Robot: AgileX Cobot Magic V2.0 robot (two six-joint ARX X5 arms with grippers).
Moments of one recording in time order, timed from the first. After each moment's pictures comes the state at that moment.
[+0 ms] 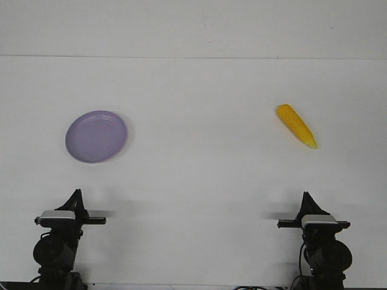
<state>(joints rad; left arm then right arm) 0.00 0.01 0.03 -0.01 -0.07 0.12 -0.06 0.00 0.02 -0.11 -0.05 0.00</state>
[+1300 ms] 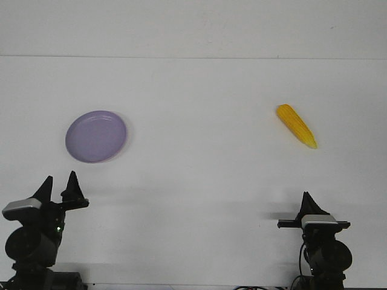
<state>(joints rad) 0.00 0.27 0.44 -0.11 -0.08 -0.27 -0.06 0.00 0.02 -0.11 -0.05 0.00</state>
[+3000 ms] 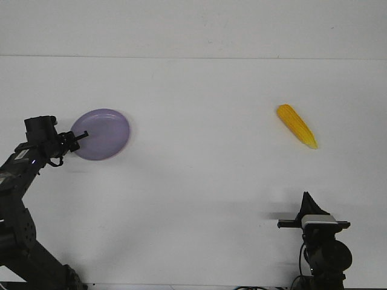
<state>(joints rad) 0.28 1.77 1.16 -0.17 0.16 -0.18 -0.06 0.00 0.02 -0.11 -0.05 0.00</state>
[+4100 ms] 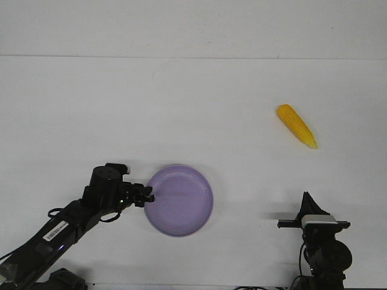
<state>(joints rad) -0.43 1.15 0.63 -0.12 0.27 -0.40 -0.06 0.00 0.02 -0.11 -0.05 0.00</state>
